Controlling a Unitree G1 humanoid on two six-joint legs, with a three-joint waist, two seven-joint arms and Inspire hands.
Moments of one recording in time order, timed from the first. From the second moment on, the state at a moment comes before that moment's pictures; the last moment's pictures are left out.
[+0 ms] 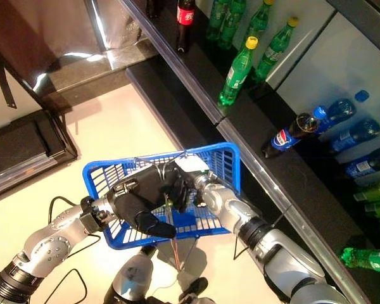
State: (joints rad) left arm -0.19 0.68 -0.35 -0.27 -1.10 0.18 -0.62; right arm -0.70 -0.45 0.80 0.48 -0.47 0.03 -0.06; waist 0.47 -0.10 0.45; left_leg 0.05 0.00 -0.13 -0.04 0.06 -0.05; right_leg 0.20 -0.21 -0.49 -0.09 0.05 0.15
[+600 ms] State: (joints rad) left arm -0.19 0.71 -0.35 -0.29 -1.07 0.18 -0.62; right arm -0.70 -0.38 0.81 0.53 -0.47 0.05 -0.04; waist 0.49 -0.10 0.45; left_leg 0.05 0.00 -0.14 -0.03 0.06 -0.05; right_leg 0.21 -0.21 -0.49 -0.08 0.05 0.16
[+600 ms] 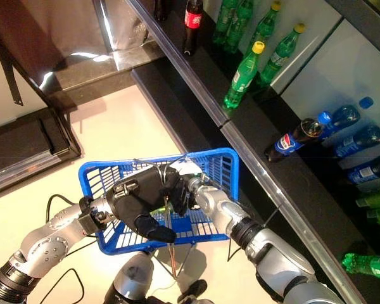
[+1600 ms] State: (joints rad) left arm -0.19 0.71 -0.35 -0.29 -1.06 0.18 -0.42; right arm -0.69 -0.36 0.73 0.53 -0.39 0.07 -0.05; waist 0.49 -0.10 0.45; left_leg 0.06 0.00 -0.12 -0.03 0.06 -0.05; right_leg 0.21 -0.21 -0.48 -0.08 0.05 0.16
